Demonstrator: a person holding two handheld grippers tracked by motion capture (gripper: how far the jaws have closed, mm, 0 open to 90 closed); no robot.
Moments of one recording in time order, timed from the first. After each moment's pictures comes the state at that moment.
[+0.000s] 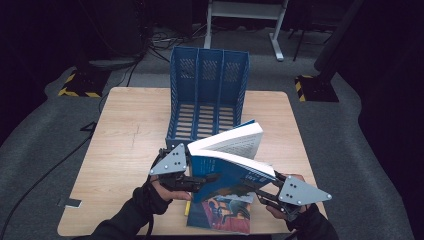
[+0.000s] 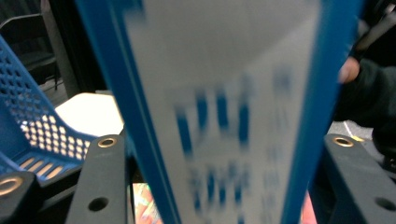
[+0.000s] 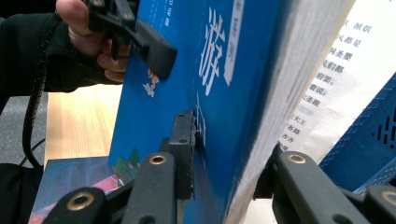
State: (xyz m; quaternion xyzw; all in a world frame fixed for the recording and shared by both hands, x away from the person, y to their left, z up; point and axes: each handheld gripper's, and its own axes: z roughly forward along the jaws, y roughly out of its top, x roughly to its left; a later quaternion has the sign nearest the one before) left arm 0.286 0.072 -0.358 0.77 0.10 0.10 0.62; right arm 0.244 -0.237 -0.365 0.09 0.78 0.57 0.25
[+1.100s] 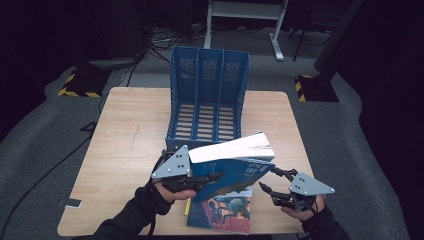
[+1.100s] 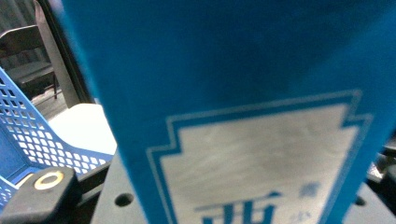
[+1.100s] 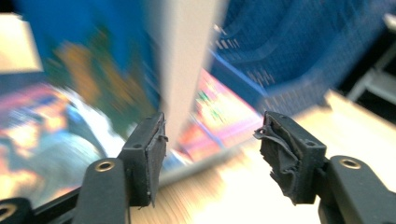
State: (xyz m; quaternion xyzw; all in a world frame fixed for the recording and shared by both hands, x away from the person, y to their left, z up) left arm 0.279 0.067 -0.351 0.78 0.09 0.11 0.61; right arm 0.268 -0.294 -0.422 0.22 0.81 0.48 0.25
